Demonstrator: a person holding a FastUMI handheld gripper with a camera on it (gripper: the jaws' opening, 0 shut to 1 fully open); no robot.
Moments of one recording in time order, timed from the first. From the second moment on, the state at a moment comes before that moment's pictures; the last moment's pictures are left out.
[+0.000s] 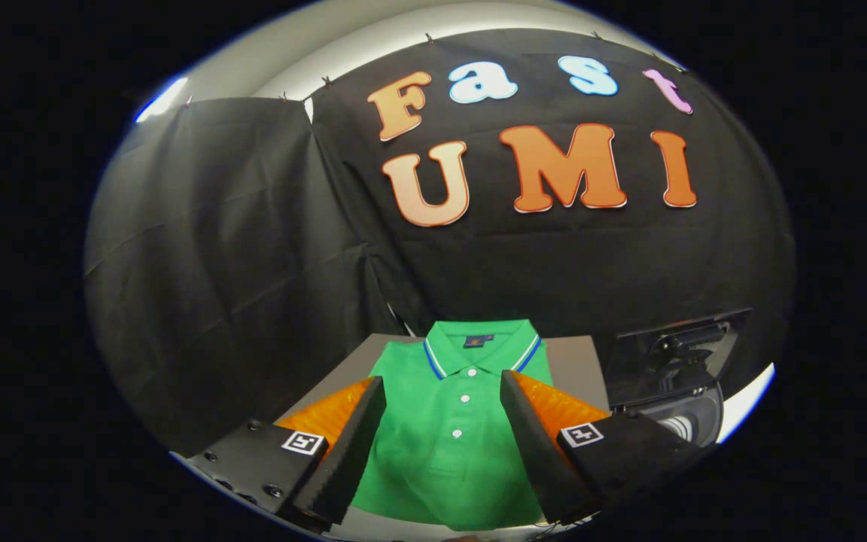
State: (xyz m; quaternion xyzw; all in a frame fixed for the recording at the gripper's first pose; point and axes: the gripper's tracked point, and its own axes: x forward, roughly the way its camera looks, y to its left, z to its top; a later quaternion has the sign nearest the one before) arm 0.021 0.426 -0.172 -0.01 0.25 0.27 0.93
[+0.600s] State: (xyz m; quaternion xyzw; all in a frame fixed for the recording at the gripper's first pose) arm 0.016 0.407 -0.256 -0.06 0.36 0.21 0.91
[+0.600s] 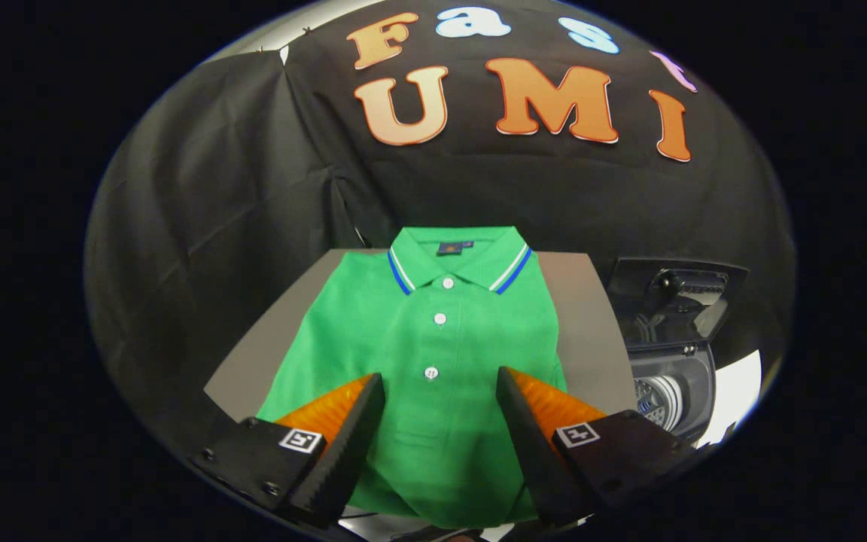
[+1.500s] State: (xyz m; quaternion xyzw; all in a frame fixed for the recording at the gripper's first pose) arm 0.014 0.410 -0.248 -0.04 0.33 0.31 0.89
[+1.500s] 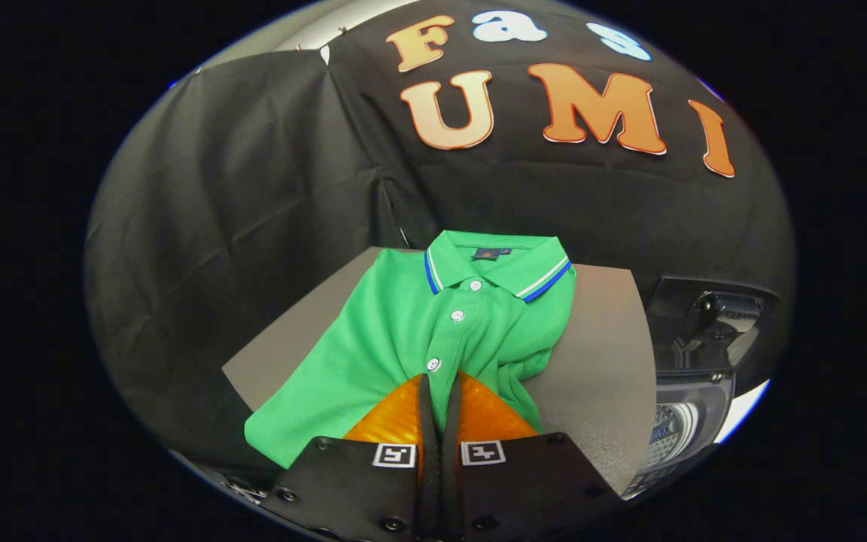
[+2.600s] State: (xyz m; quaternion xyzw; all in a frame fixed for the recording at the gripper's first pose) arm 0.057 0.239 -0.029 0.01 0.04 0.26 0.97
